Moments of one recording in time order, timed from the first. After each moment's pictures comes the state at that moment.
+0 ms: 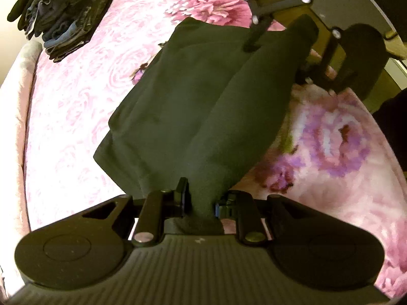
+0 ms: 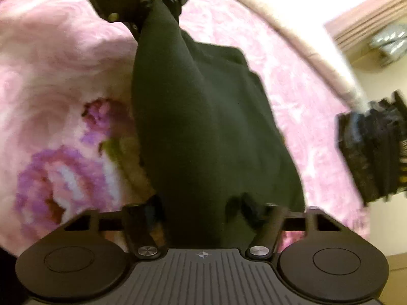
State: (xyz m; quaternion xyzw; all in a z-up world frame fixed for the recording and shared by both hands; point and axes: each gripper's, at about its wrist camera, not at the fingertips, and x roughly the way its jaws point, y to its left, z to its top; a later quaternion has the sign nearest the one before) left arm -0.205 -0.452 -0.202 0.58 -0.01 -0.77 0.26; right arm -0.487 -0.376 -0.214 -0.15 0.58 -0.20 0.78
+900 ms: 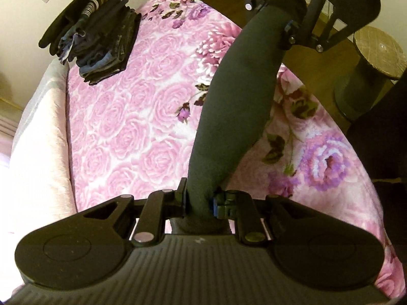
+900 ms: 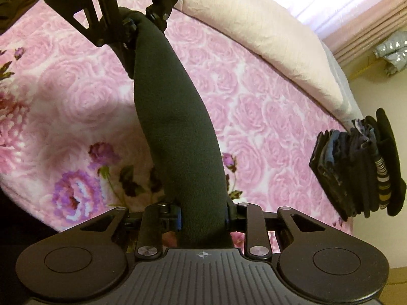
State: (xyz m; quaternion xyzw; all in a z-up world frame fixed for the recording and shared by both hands) left arm -0.214 -0.444 -0.061 0.58 -0.04 -0.76 0.29; right arm -0.499 -0.396 -0.034 -0.16 0.57 -0.16 0.79
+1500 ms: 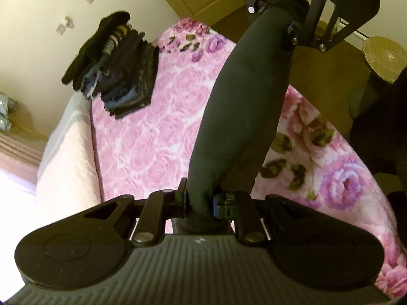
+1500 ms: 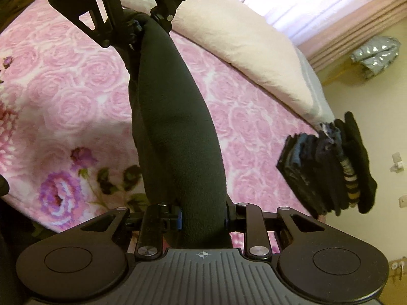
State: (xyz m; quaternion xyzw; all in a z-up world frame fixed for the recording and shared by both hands) left arm -0.234 -0.446 -0.008 0.54 -0.12 -0.77 0.31; right arm -0.521 -0.402 0.021 -0.18 0.55 -0.21 0.78
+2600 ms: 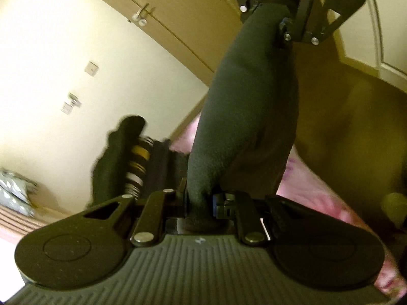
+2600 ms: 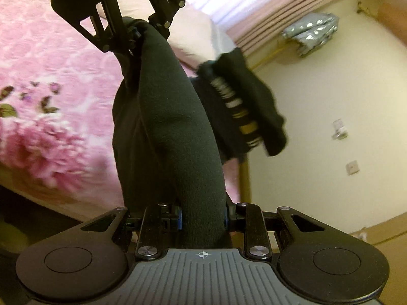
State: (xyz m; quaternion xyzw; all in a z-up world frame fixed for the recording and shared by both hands) left arm -0.577 -0.657 0.069 0.48 -0.24 -0.78 0.31; right arm -0.805 -0.680 0.114 -0.23 0.51 -0.31 0.77
